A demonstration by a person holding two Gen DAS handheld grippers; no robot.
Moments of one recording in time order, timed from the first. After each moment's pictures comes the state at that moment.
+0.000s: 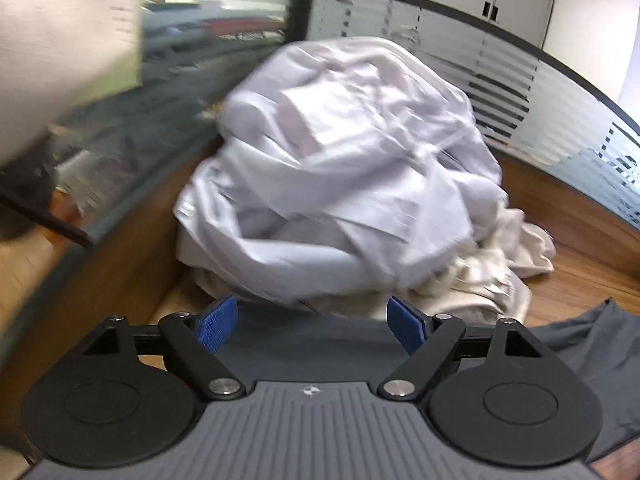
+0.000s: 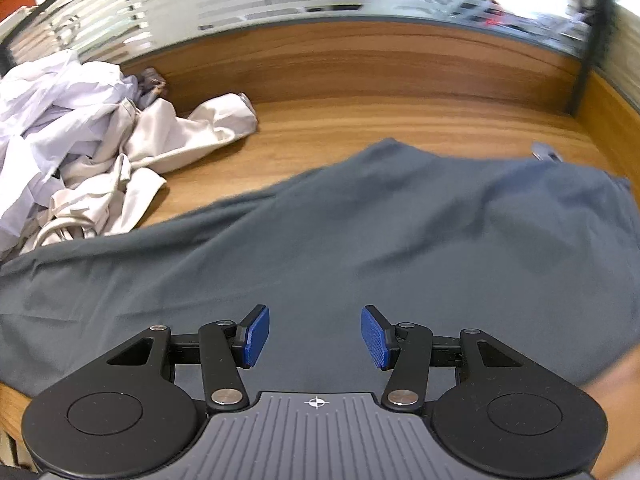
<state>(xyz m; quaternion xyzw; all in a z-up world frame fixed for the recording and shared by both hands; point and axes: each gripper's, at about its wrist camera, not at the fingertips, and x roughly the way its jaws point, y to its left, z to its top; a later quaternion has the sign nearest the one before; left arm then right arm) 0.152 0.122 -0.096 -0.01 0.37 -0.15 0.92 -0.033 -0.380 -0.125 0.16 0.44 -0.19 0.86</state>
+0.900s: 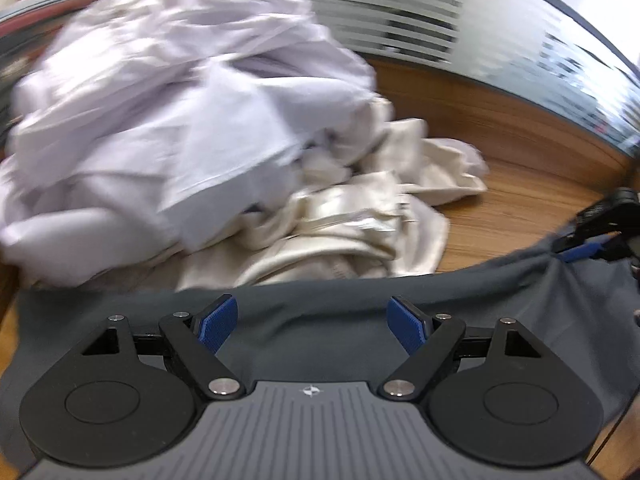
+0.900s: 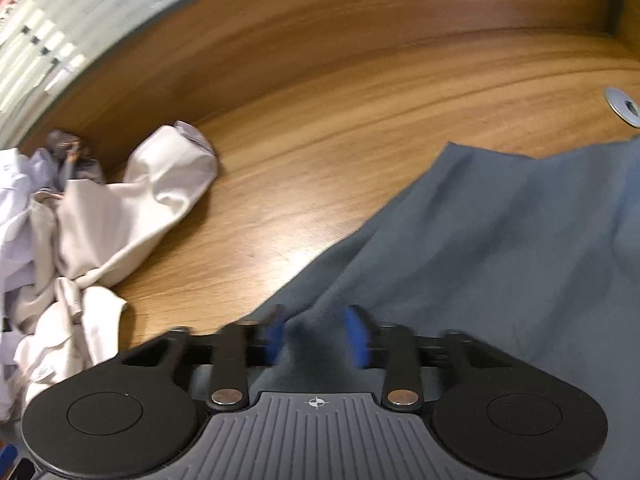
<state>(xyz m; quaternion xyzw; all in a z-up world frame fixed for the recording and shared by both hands) 0.149 -0.040 -0.157 0.08 0.39 -0.27 0.88 0.121 -0.444 -0.188 0.31 0.48 -0.23 0.79</state>
